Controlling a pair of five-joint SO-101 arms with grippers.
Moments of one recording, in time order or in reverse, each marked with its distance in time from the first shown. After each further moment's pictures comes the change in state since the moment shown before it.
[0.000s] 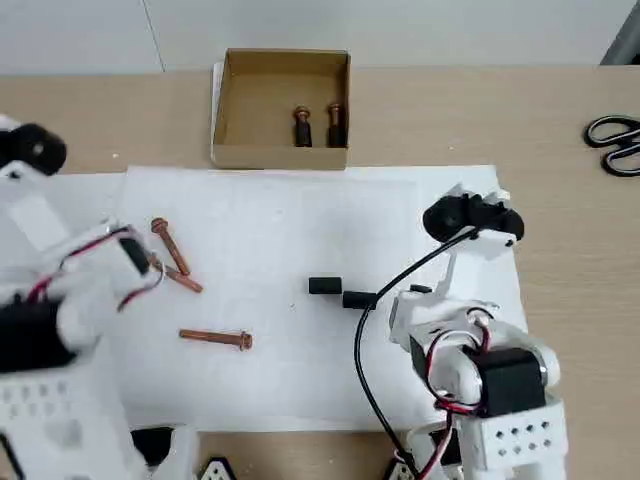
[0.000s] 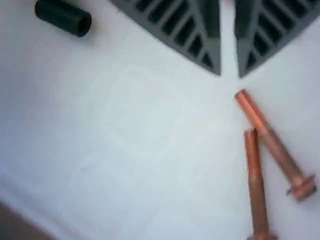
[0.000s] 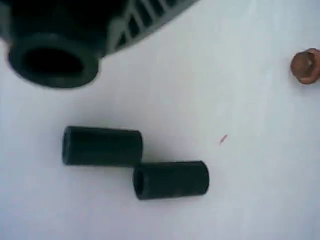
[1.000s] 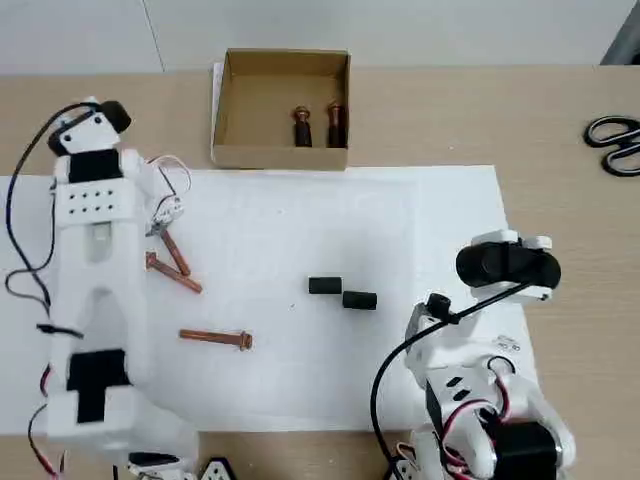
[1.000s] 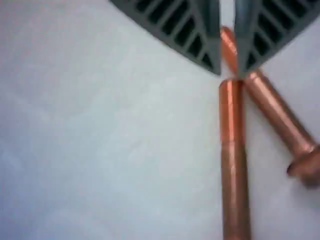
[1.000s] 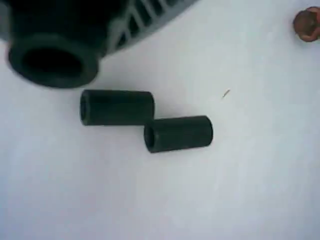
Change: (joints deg) left arm 0.0 46.9 -10.6 -12.7 1.3; right arm 4.5 -21.9 10.3 -0.3 -0.1
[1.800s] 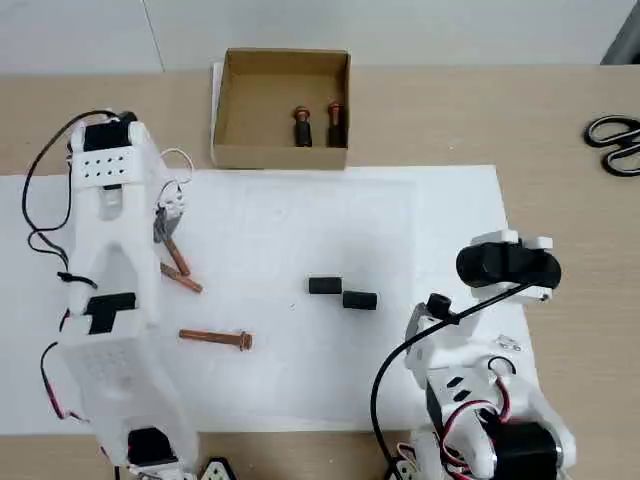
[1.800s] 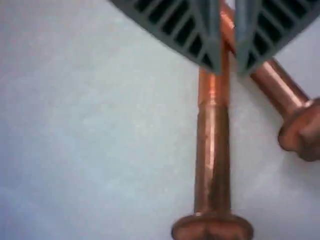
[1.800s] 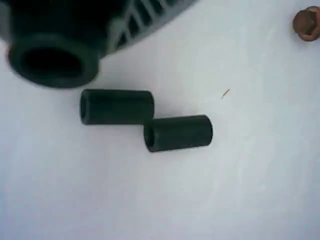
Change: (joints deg) left arm -1.1 23.5 -22.2 12.5 -0.2; right arm -0.1 -0.1 0.0 0.0 0.0
